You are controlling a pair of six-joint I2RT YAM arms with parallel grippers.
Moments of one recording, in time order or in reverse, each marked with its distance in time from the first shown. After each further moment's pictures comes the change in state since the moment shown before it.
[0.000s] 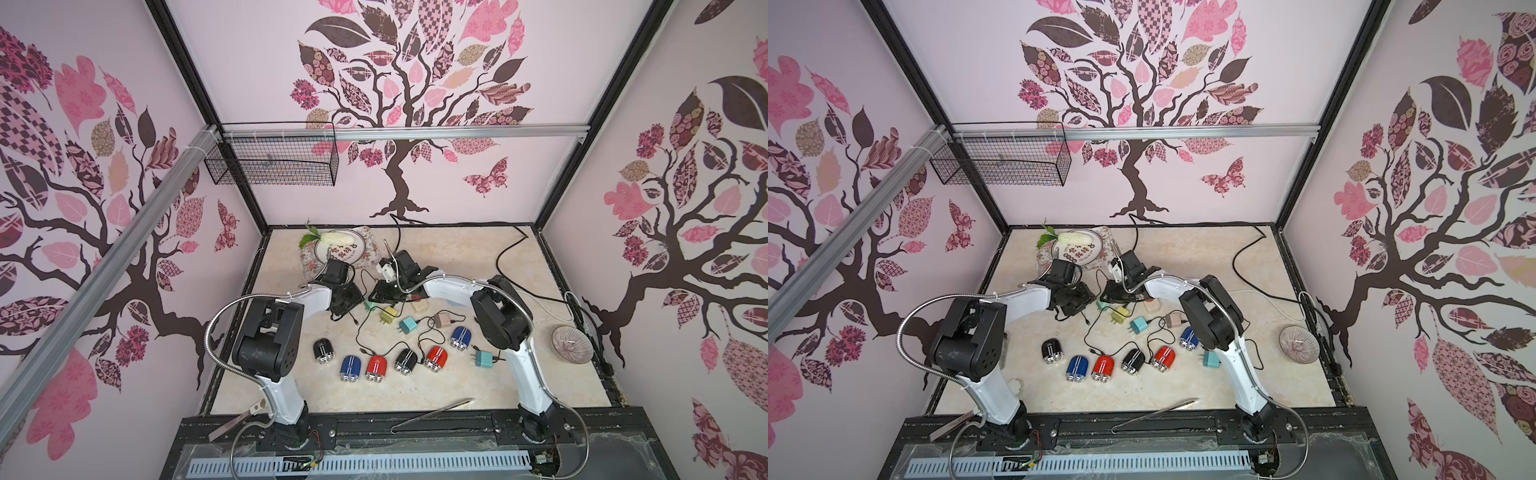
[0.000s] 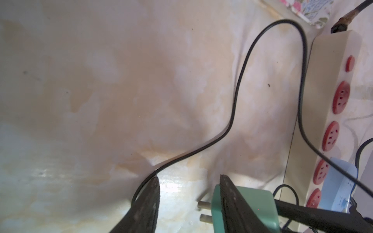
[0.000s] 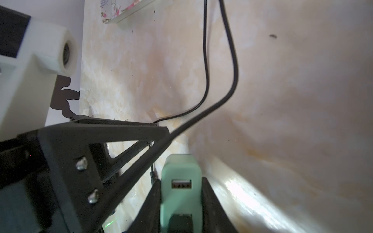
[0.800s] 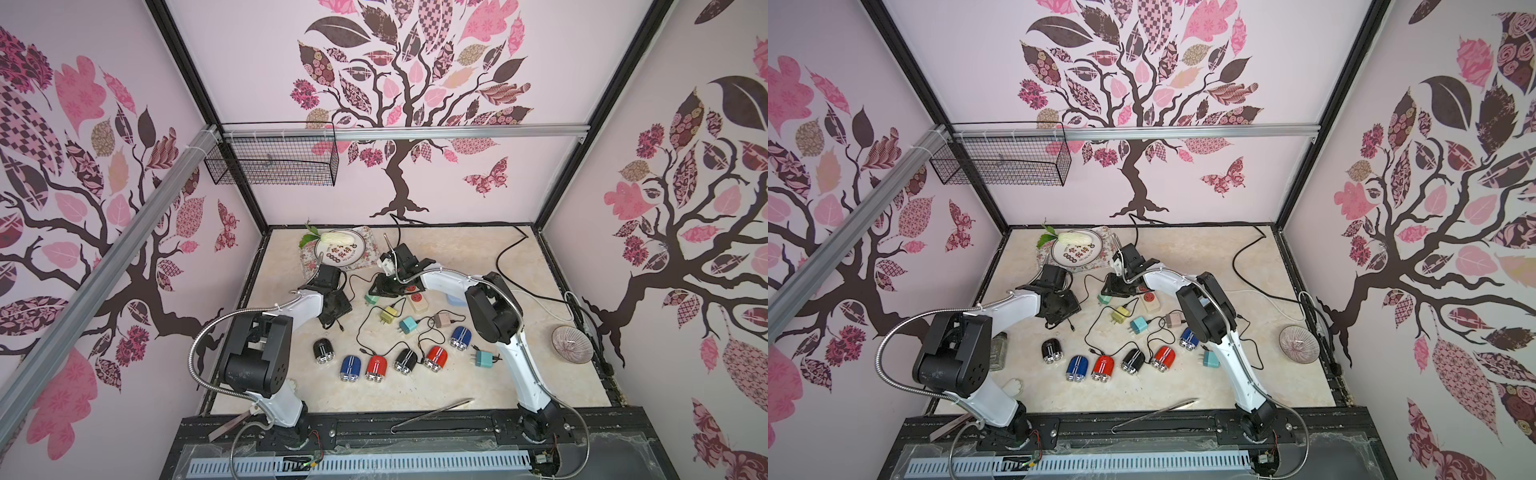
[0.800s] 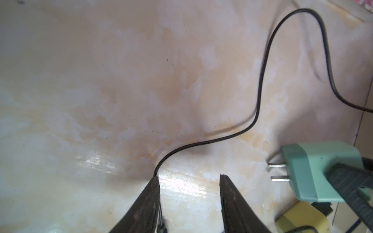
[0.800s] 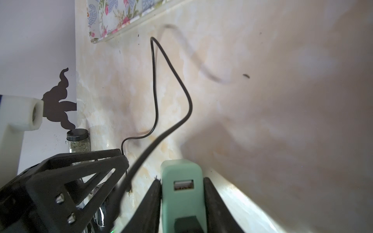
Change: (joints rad) left arm 0.035 -0.125 -0.074 -0.152 -0.159 0.082; right arm -0.034 0.112 0.180 -0.106 -0.027 -0.001
